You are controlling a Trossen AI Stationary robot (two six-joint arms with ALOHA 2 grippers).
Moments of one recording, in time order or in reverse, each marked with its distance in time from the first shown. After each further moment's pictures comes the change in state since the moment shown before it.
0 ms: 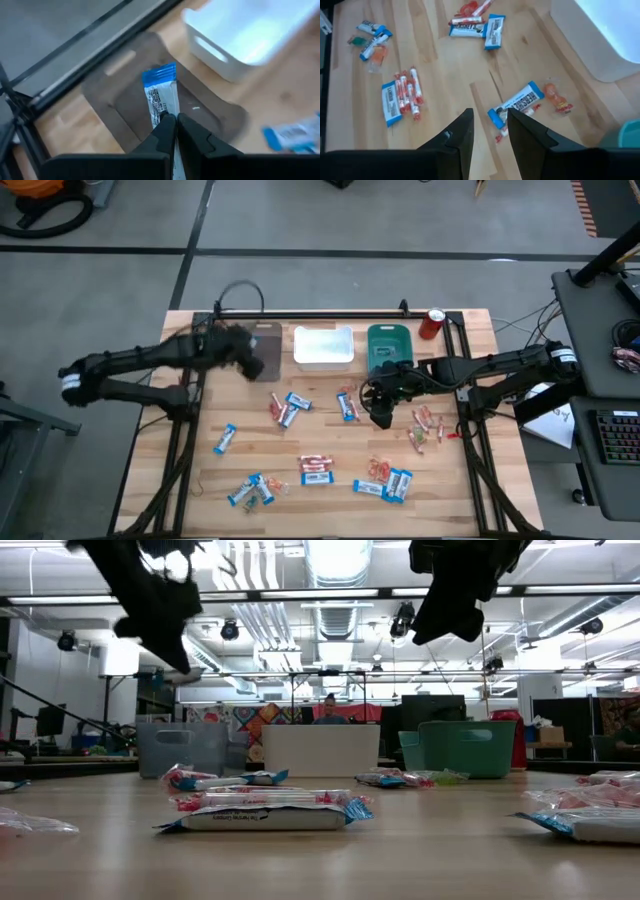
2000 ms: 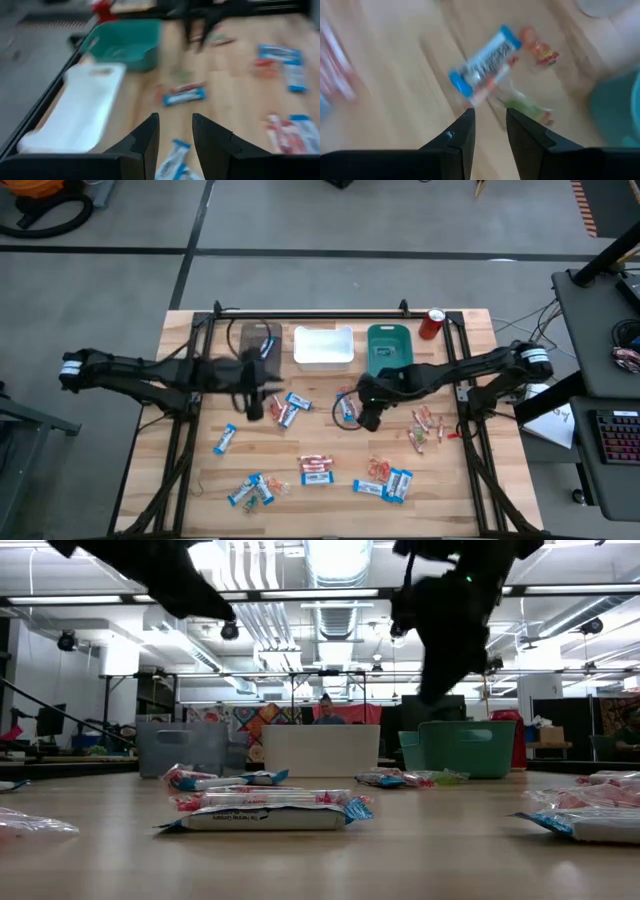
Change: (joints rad) left arm -0.404 -0.073 -0.151 0.541 0.232 0.370; right arm 0.003 0.259 0.093 -0.204 0.051 0.042
